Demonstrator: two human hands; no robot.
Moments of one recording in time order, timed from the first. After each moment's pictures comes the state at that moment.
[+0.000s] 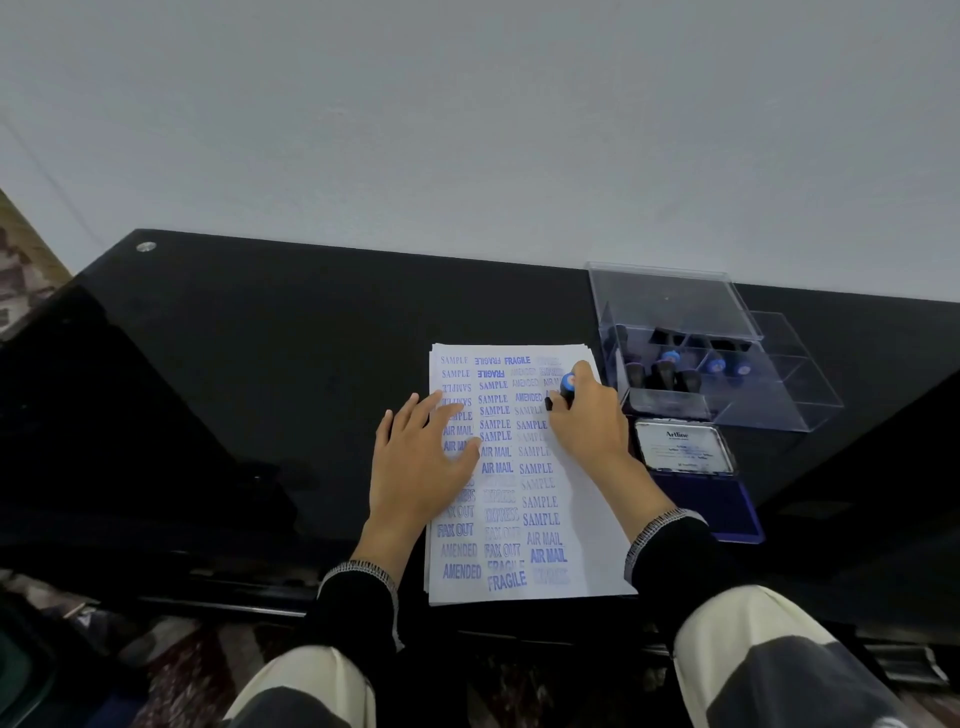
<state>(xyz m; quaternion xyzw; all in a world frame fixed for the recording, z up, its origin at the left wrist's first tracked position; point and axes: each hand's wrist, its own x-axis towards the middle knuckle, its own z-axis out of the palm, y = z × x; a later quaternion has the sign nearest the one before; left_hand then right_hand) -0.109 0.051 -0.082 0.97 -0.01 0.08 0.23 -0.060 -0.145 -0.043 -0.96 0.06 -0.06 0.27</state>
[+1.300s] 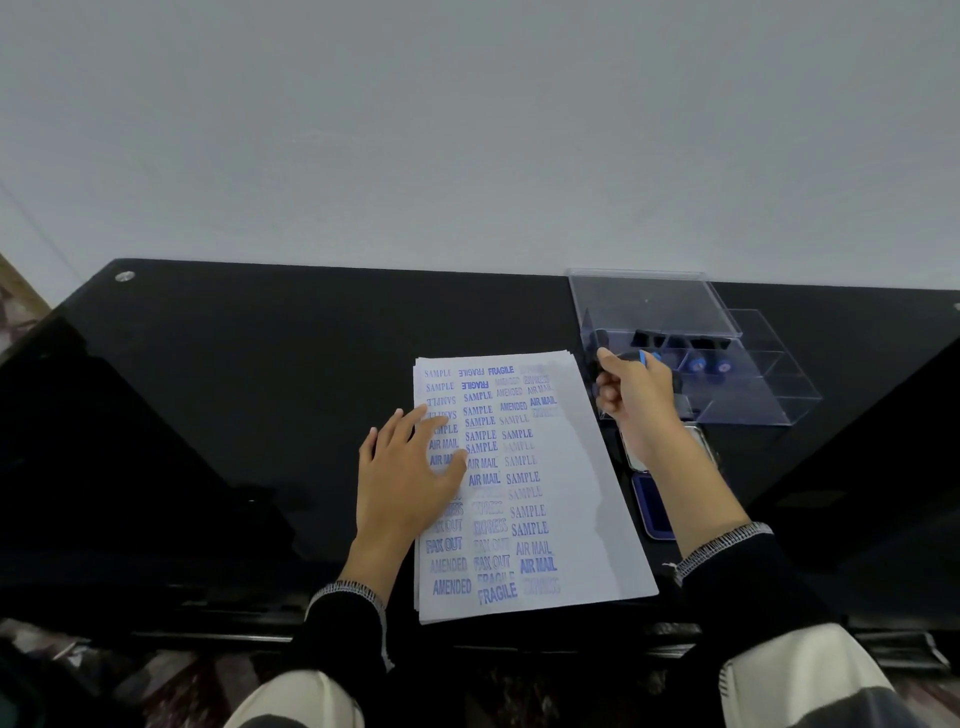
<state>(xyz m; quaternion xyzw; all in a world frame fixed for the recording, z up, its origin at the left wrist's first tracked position) -0.107 0.051 -0.080 0.97 0.00 0.08 0.22 -0.049 -0.196 -0.005 -0.61 0.22 -0.04 0.76</state>
